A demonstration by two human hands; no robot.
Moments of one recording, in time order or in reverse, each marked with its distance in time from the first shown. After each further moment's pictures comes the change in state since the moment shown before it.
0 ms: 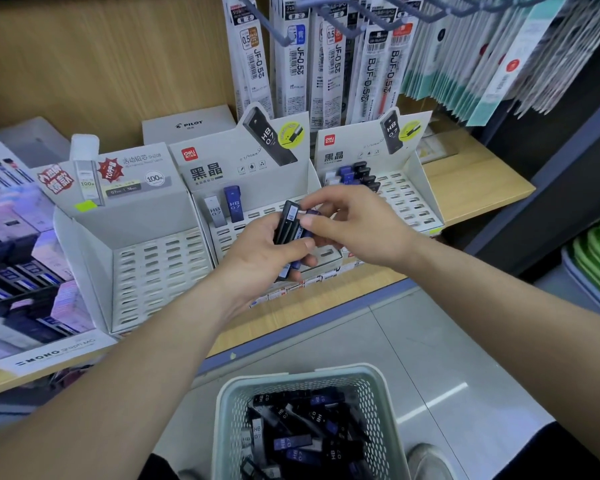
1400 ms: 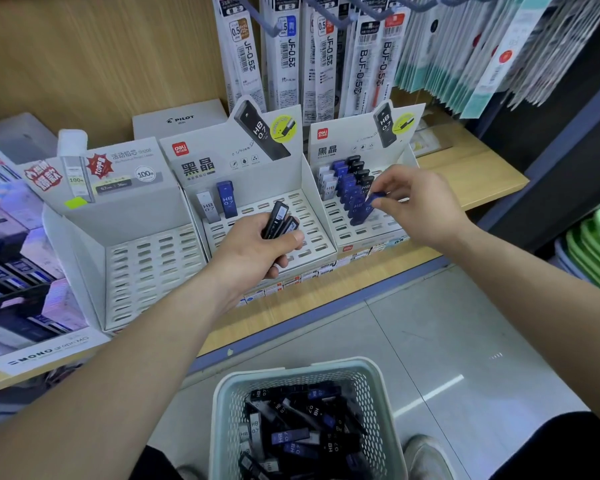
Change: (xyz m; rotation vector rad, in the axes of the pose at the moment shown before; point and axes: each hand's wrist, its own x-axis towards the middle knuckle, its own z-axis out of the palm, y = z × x) left_hand 0.007 -0.008 -0.005 0.125 0.105 -0.067; right_hand -0.007 0.057 -0.060 -0.278 0.305 0.031
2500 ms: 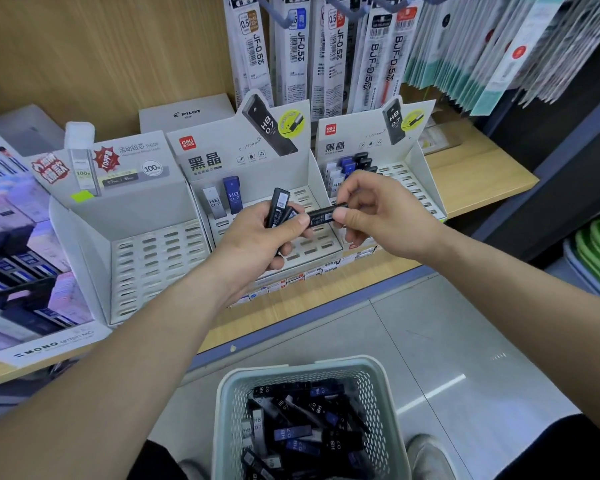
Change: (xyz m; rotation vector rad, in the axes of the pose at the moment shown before) left_hand -0.001 0.004 -0.004 -0.179 -0.062 0.032; right_hand -0.013 -0.041 0.027 0.382 -0.307 -0.037
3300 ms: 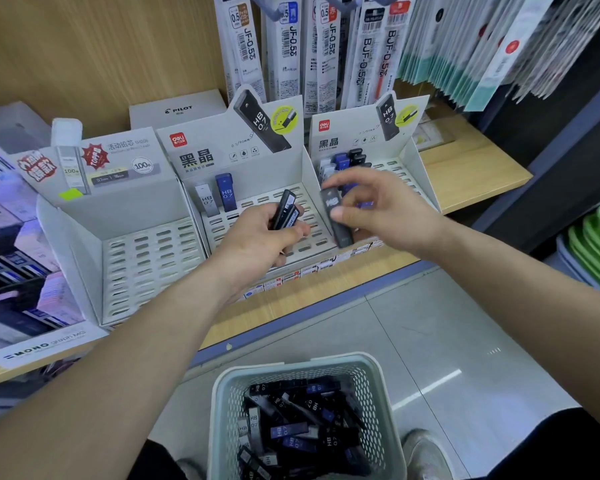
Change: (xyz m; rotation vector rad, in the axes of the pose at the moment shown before) left_hand 0.004 -0.004 0.008 0.138 0.013 -0.005; right_hand -0.005 -0.010 -0.007 0.092 -0.021 0.085
